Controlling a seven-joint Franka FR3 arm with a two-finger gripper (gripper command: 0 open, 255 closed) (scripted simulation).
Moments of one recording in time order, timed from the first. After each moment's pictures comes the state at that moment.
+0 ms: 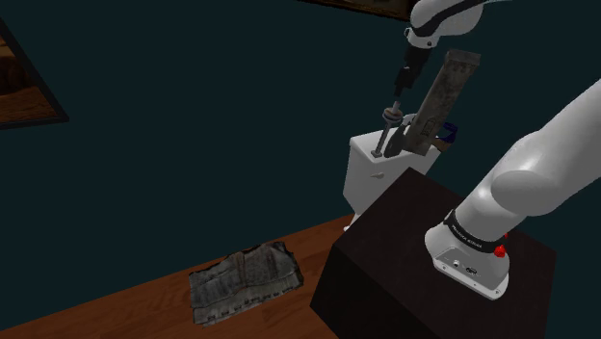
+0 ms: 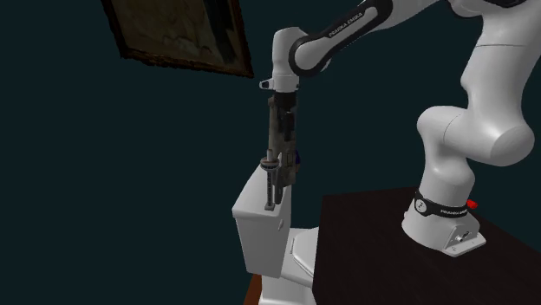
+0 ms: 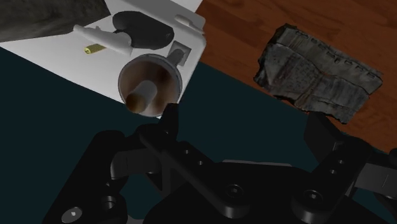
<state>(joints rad) -0.07 -0.14 -0.52 -2.28 -0.12 2.16 -0.54</state>
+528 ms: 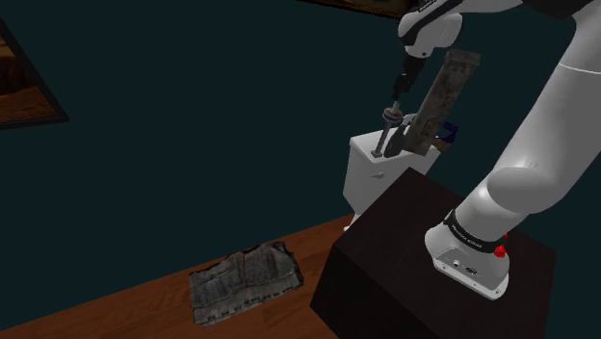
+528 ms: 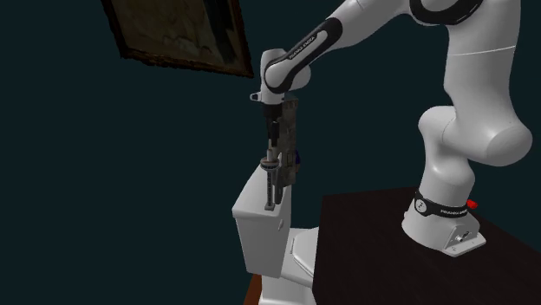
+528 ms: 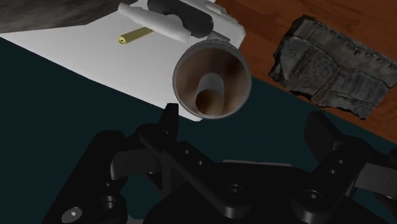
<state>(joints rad) -0.13 0.18 -0.58 -2.08 0.12 2.25 -0.79</state>
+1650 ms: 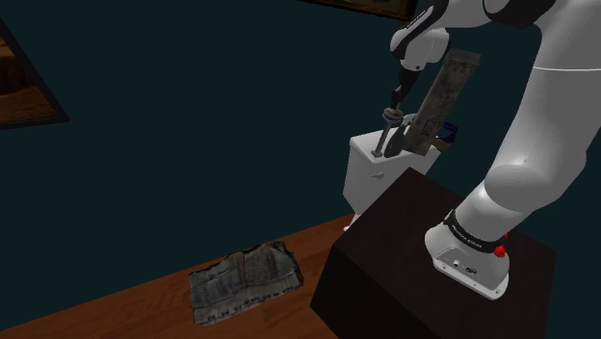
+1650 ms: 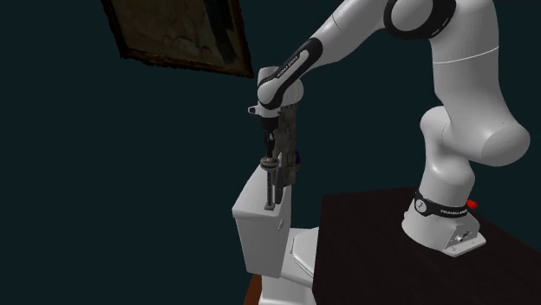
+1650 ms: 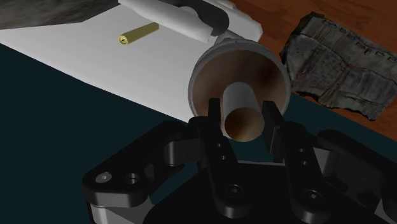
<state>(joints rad) -0.20 0.34 -0.55 -2.04 0.24 2.33 -0.88</state>
